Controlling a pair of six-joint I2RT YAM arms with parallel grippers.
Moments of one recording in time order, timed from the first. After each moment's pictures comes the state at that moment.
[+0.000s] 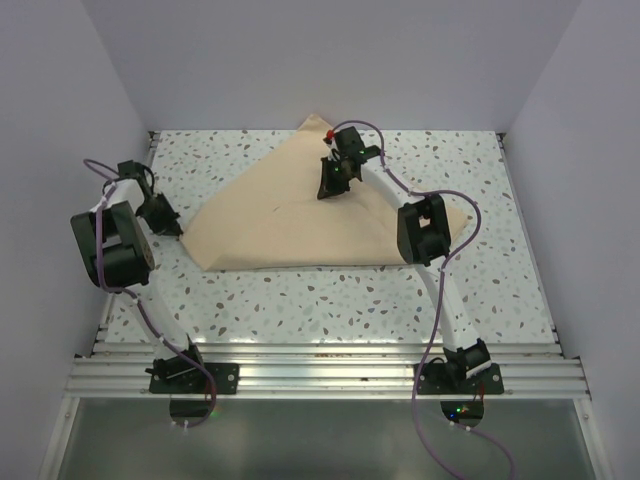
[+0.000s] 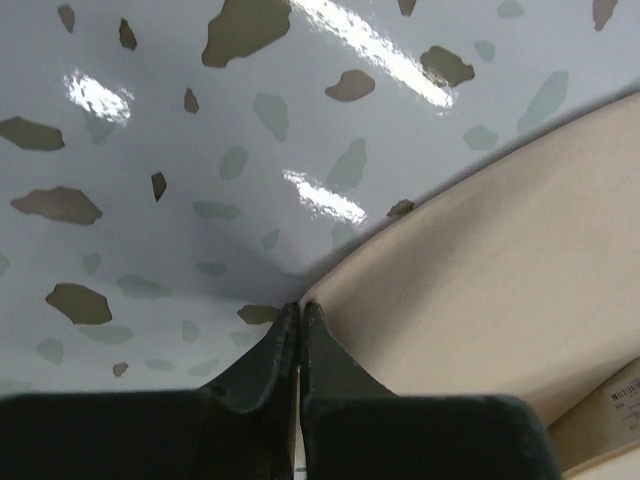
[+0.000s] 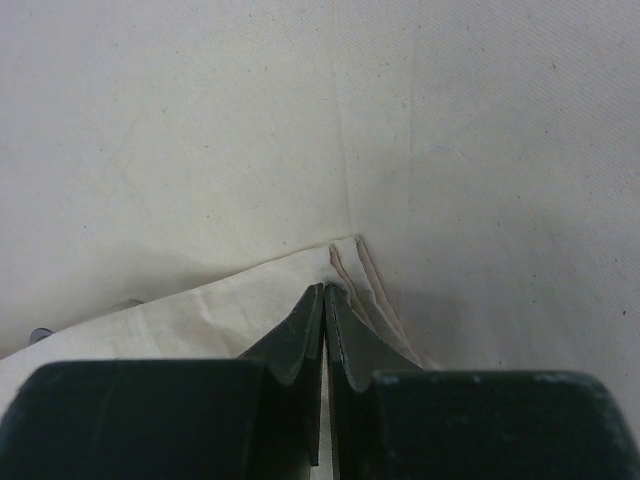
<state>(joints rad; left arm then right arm) 0.37 2.03 1.44 -0.72 0.19 -0.28 0.43 2.62 2.37 -0.72 -0.31 0.37</state>
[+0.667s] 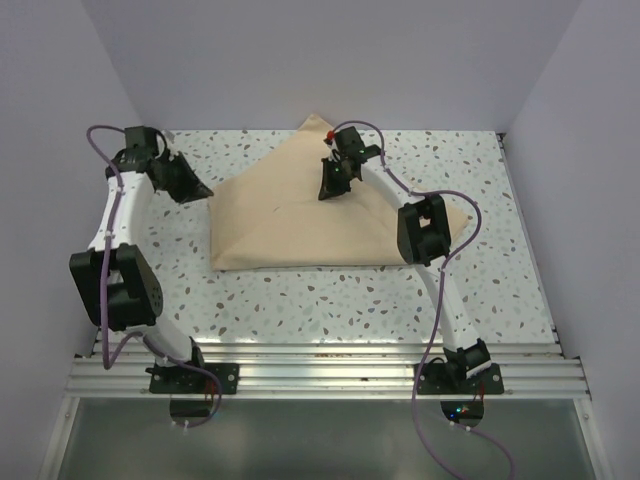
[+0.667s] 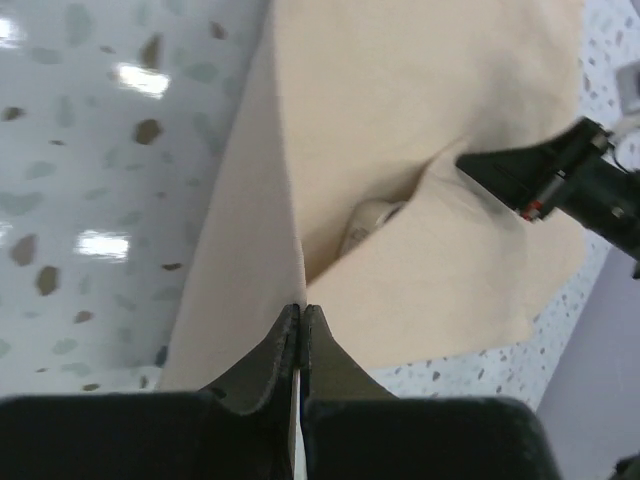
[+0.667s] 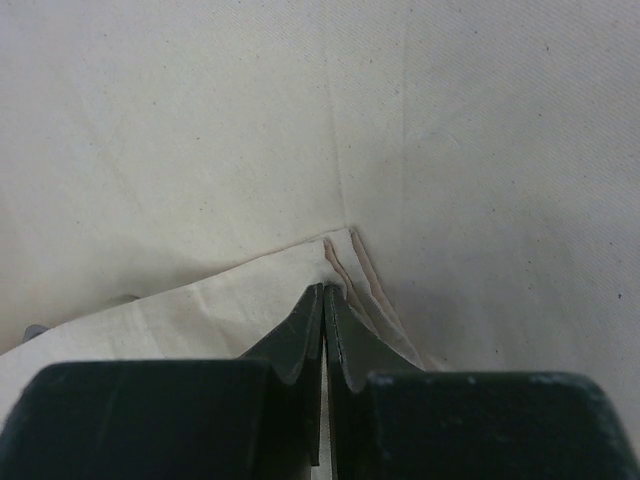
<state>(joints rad) 0.22 1.68 1.47 -0.78 0.42 -0.44 0.43 2.62 2.38 -0.75 -0.30 0.37</state>
